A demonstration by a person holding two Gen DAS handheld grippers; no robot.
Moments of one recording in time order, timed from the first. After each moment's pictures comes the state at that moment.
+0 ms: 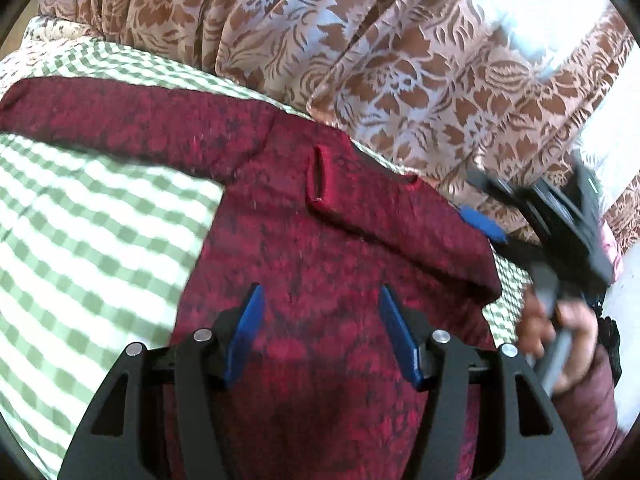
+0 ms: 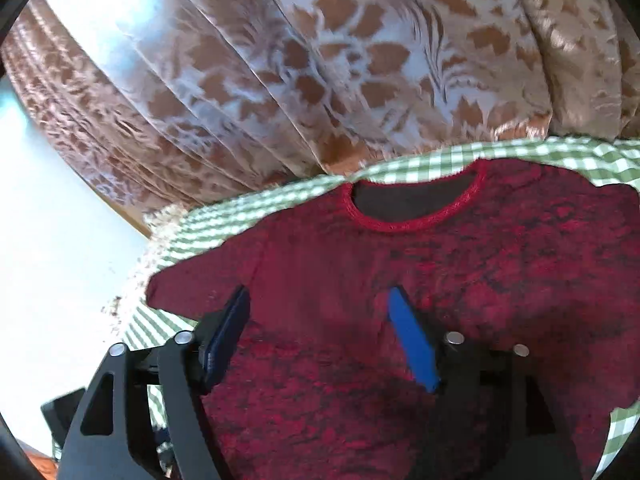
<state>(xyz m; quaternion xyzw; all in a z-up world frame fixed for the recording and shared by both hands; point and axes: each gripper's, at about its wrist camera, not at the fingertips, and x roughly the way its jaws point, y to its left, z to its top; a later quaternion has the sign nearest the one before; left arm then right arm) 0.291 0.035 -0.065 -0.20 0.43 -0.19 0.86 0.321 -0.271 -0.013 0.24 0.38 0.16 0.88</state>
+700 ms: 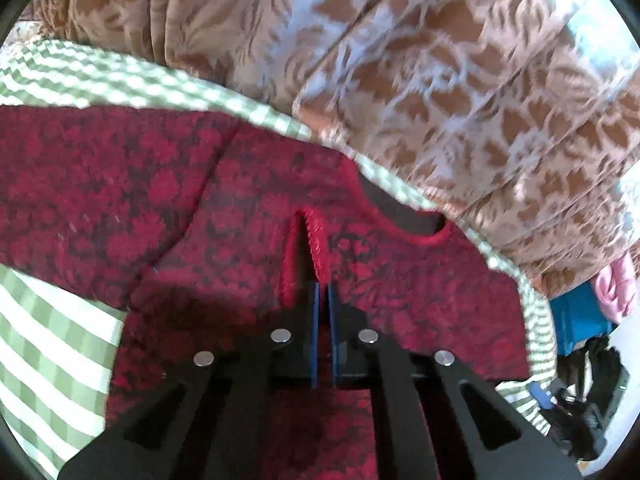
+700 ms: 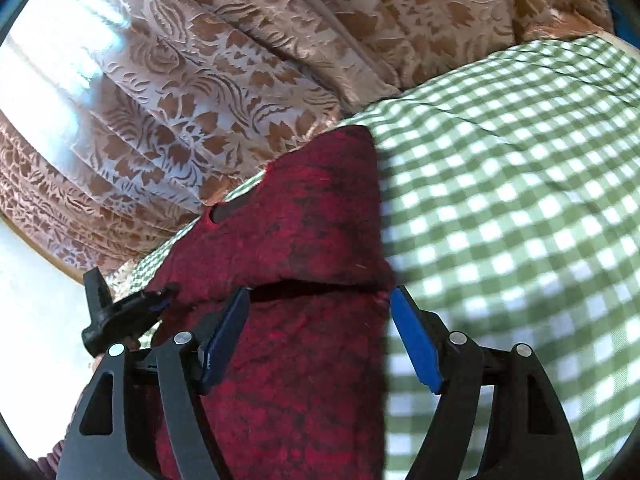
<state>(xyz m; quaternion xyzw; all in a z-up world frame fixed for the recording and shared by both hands) 0.425 -0.025 -0.078 -0.21 0.46 -0.18 0.85 0.206 -0.426 -0.053 0.31 0.37 0.01 0.87</state>
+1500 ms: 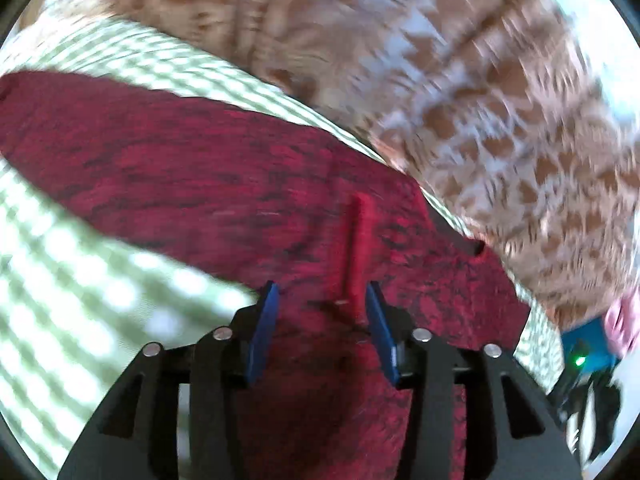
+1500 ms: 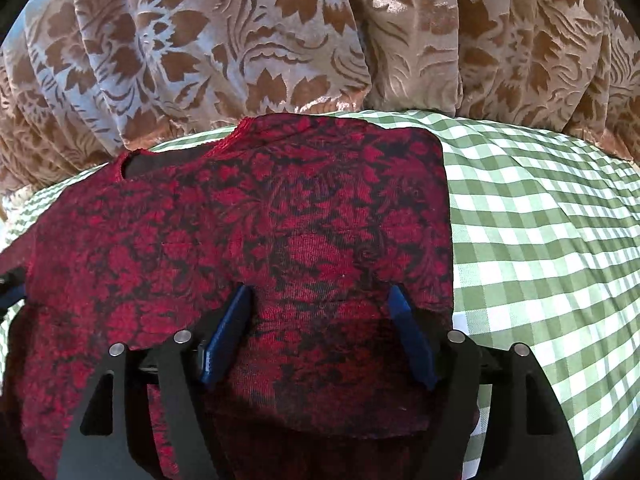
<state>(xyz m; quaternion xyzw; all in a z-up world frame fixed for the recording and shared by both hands) 0.394 0.063 -0.085 -0.25 0.45 -0.10 0.85 0.315 -0.354 -0.103 0.09 0.42 -0.10 0.90</state>
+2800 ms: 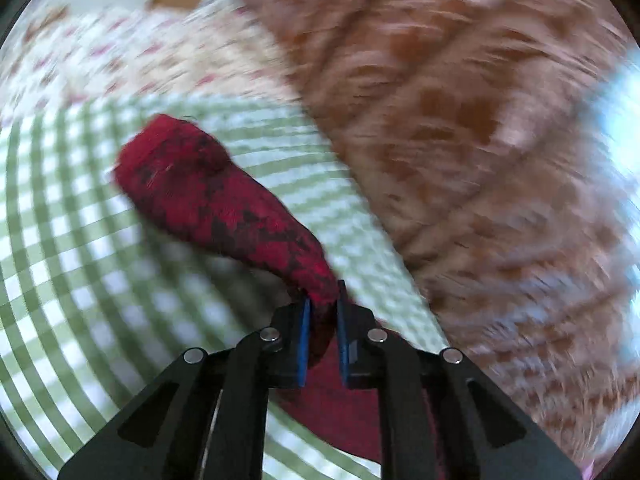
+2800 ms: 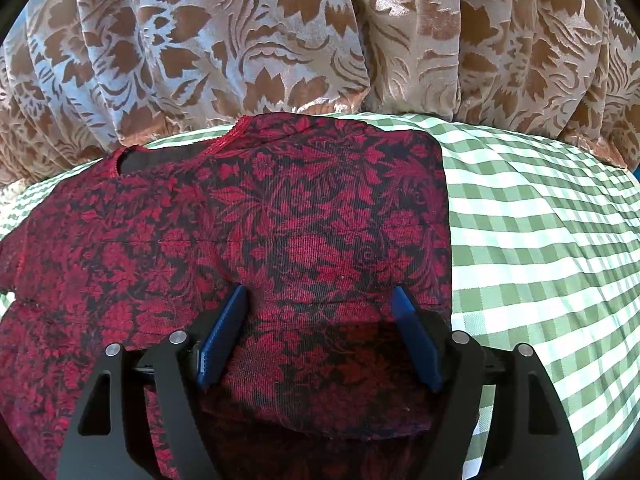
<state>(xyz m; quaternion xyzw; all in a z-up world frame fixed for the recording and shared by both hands) 0.432 0.269 -0.035 -0.38 0.33 0.04 0.86 0.319 -0.352 -0.104 0.07 0.41 -0.10 0.90</state>
